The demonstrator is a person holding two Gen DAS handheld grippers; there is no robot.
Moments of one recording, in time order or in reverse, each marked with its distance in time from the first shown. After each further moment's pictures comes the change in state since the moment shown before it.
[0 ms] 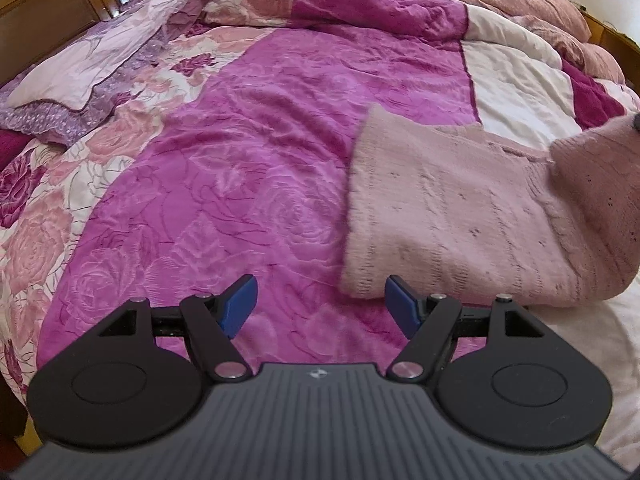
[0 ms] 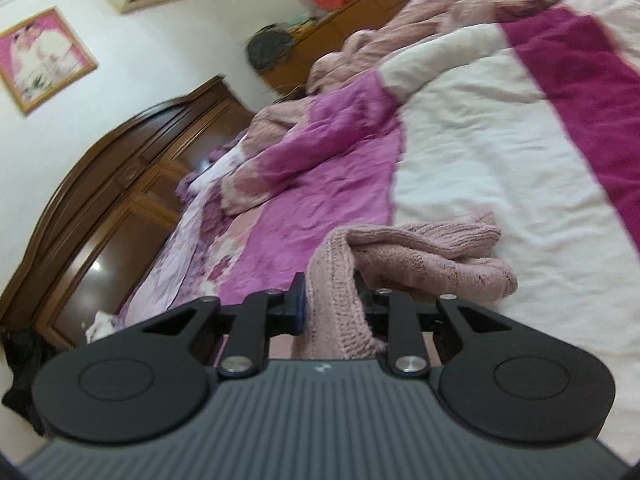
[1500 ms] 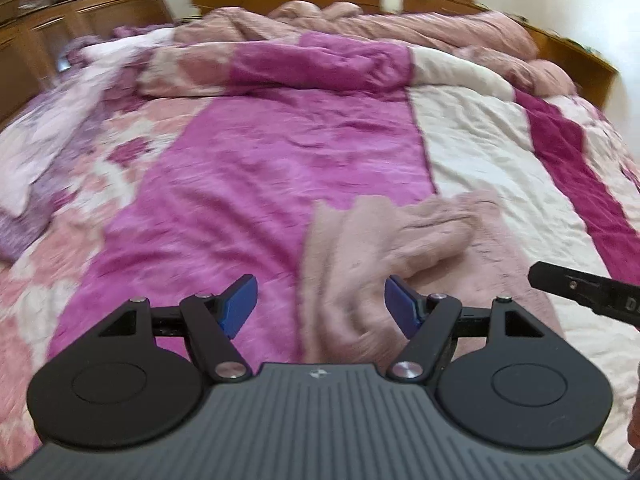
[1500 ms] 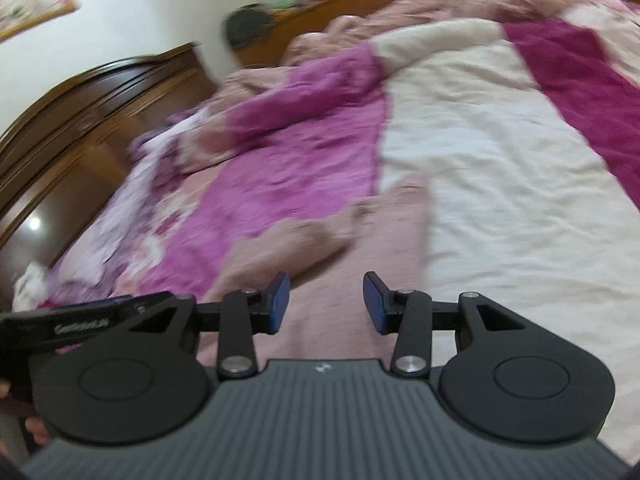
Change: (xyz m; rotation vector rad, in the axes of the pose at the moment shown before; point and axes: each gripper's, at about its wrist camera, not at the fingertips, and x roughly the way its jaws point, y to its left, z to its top) left arm 0.027 -0.032 0.081 0.151 -0.126 -0.144; right arm 0.048 0.035 -0.067 -0.092 -0.011 -0.234
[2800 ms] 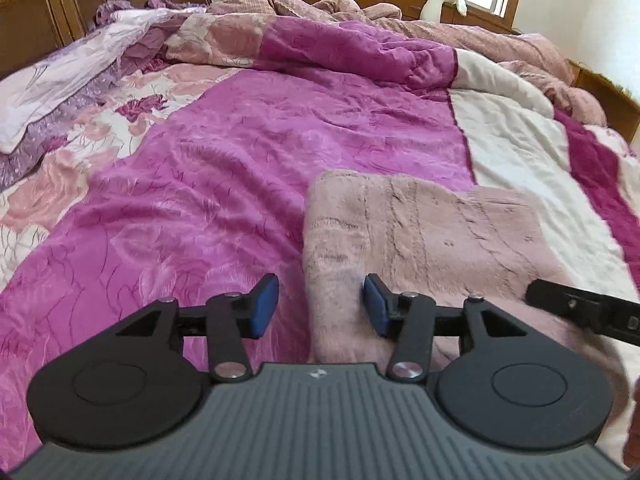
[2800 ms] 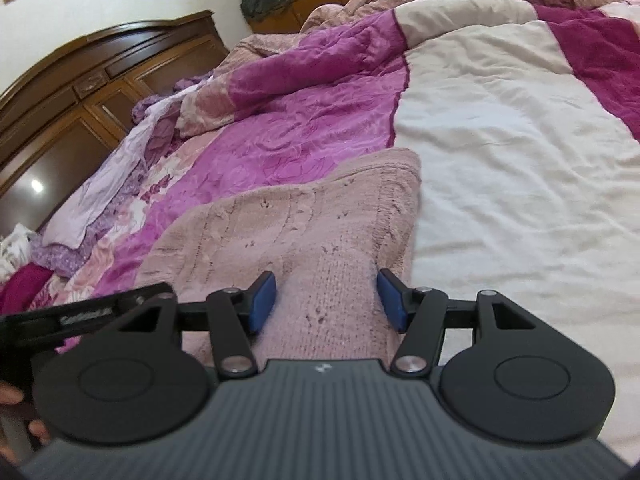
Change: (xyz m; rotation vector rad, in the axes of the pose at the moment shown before) left arm 0.051 0.027 -0.042 -0.161 -0.039 0.036; right arm 0.052 -0.003 -0.017 -0.111 0.051 0.045
